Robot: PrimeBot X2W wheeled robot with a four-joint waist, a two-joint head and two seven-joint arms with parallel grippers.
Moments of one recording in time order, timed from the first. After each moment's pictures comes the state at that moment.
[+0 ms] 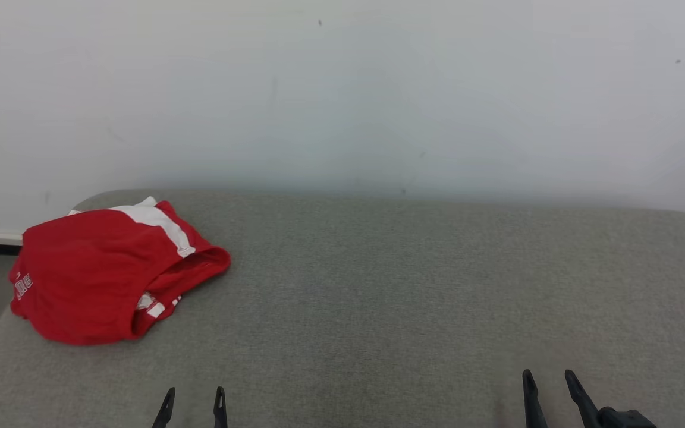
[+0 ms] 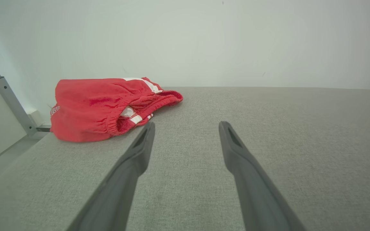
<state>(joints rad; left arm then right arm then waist) 0.06 0.06 -0.13 0.27 -0.09 0.04 -0.26 0.07 -0.05 -0.09 0.33 0.12 0.13 -0.25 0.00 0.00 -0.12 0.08</state>
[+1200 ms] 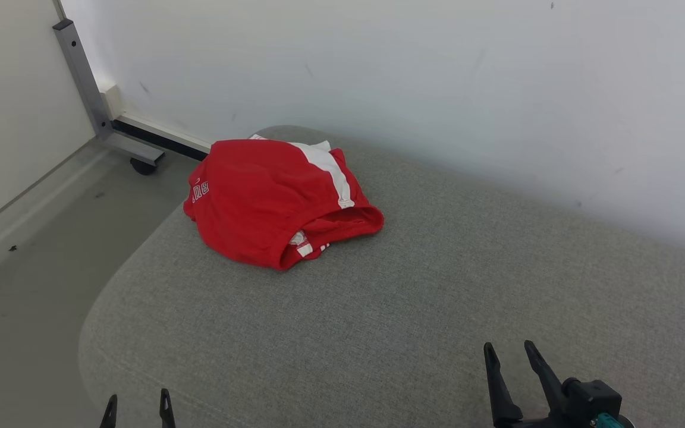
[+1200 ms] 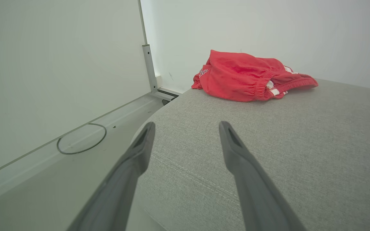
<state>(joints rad) 0.11 0.10 -0.03 0.21 -0.10 0.08 -0.26 -0.02 -0.05 0.01 0.38 0.17 0.13 -0.26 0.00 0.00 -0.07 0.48</state>
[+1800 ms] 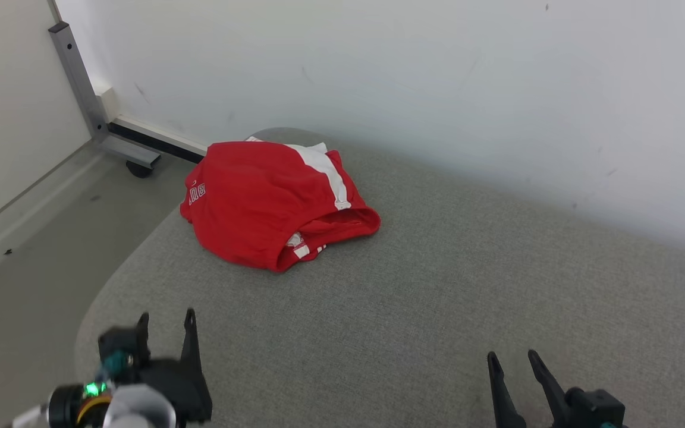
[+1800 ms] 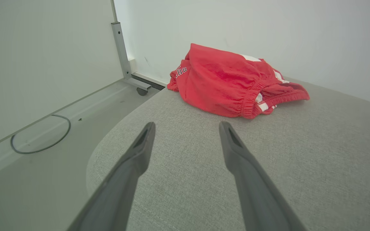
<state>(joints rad) -0.28 0.09 -0.05 0.55 -0.18 -0.02 -0.11 0.00 -0.05 0.00 0.38 0.17 0.13 -0.26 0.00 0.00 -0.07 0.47</state>
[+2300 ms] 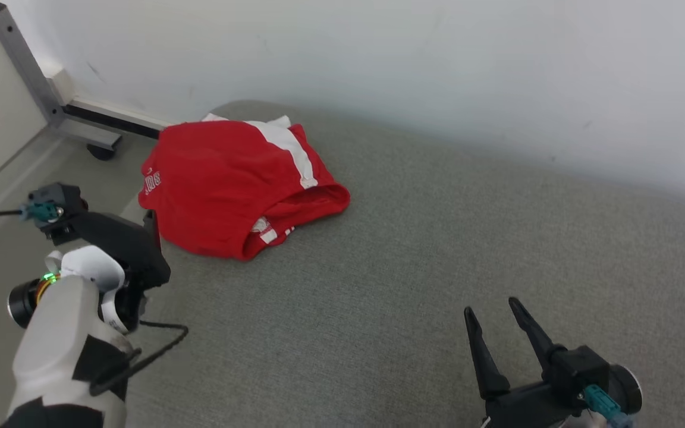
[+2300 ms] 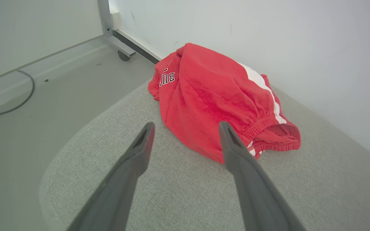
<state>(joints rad) -0.79 0.13 0.07 0.93 -0.37 -0.04 0.22 0.00 -0.05 0.06 0.10 0.04 0.13 -0.11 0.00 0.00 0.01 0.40</state>
